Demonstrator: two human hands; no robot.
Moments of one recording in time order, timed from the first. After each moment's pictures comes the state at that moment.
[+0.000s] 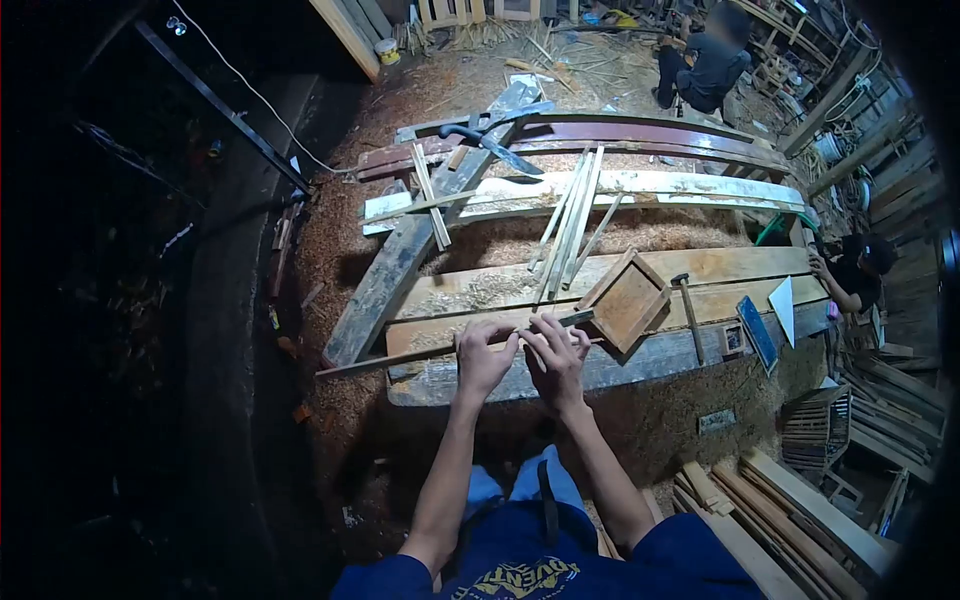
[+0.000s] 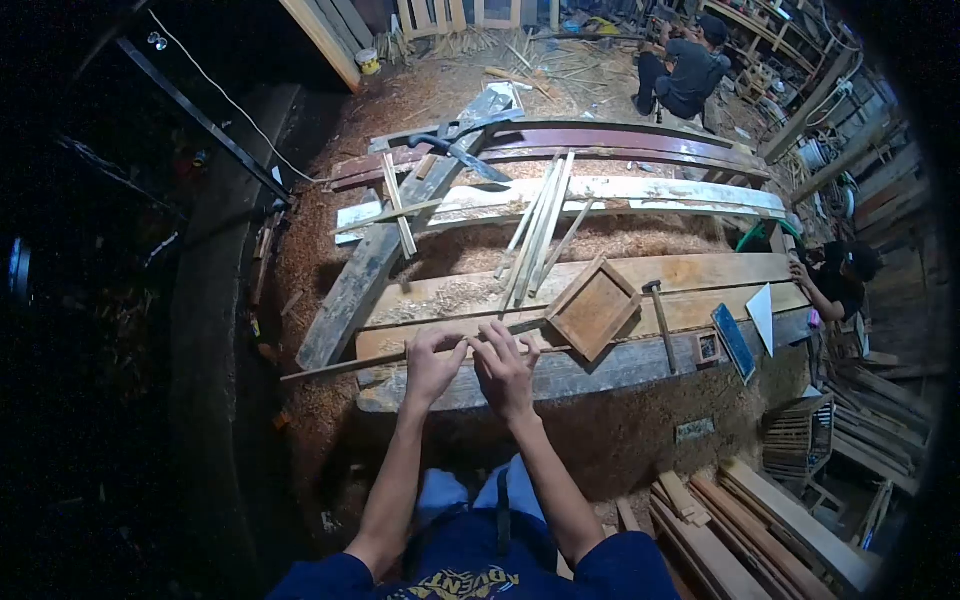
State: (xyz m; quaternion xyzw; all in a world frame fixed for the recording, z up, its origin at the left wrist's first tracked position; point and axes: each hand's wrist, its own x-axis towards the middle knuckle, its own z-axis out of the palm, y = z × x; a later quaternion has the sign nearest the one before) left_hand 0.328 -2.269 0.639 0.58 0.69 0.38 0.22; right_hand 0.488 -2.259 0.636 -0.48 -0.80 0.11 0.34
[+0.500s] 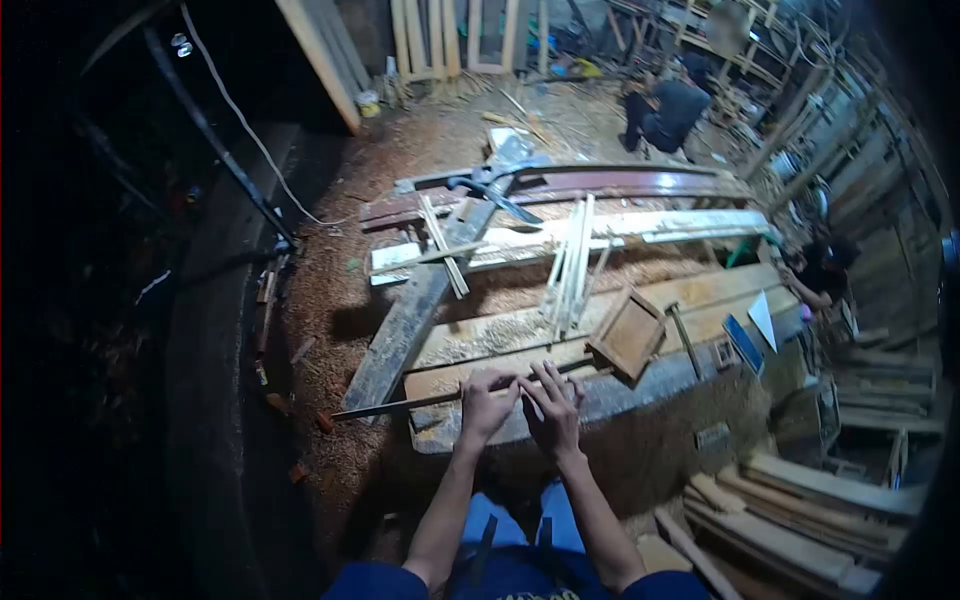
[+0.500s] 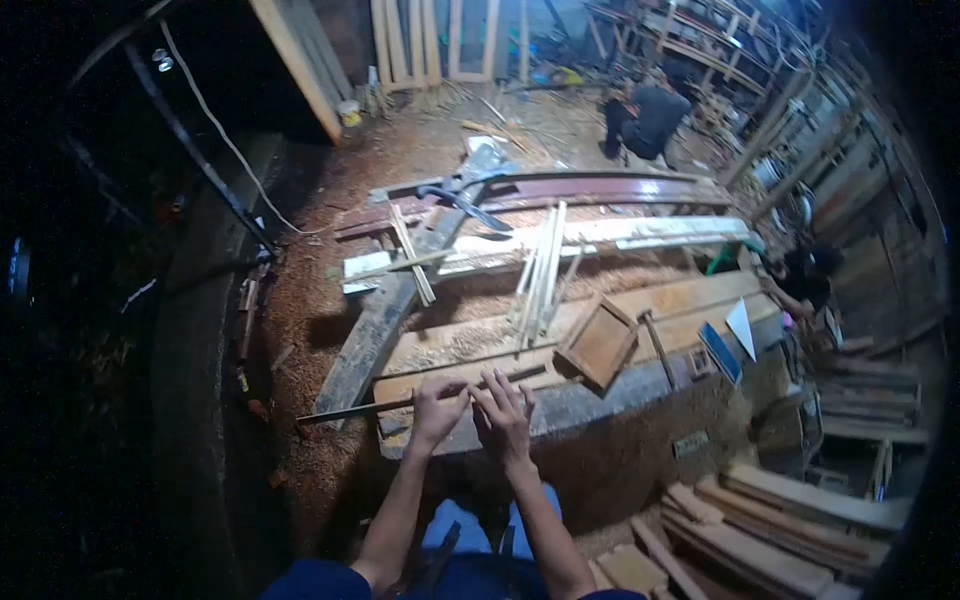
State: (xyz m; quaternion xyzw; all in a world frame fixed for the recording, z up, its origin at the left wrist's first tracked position) left_hand 0.224 -2.305 0.635 0.58 0.61 0.44 0.30; right_hand 0.376 -2.320 0.661 -0.53 -0.79 0.07 0.31
